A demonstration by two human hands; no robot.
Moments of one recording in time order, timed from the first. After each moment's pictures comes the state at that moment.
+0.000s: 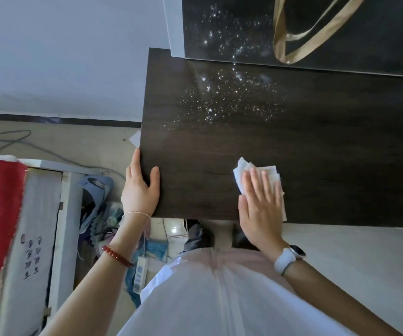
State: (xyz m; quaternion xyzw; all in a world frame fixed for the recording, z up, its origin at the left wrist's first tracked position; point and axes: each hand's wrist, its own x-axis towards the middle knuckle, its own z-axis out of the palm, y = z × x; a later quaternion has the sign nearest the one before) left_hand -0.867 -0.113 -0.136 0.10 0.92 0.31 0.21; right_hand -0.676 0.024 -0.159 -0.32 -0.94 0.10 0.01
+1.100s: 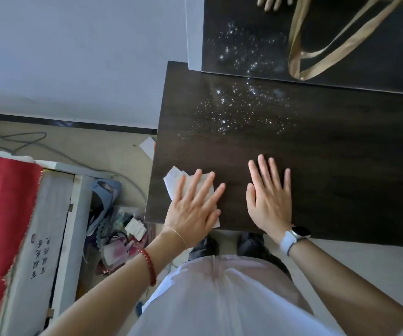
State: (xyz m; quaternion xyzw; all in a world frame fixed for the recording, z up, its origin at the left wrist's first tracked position) left_hand -0.822 -0.102 -0.158 0.57 0.82 0.01 0.08; right_hand -0.717 0.056 -0.153 -0.31 -0.94 0.11 -0.01
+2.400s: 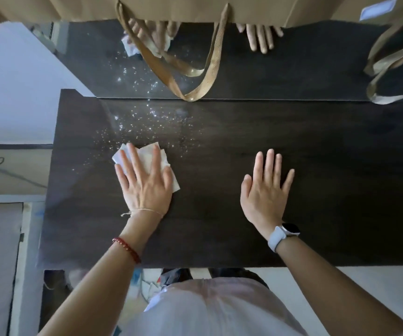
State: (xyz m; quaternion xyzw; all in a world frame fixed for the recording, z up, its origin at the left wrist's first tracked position) left_hand -0.804 0.084 -0.158 0.26 0.96 0.05 0.05; right_hand -0.636 0.228 -0.156 -0.46 -0.88 0.08 -0.02
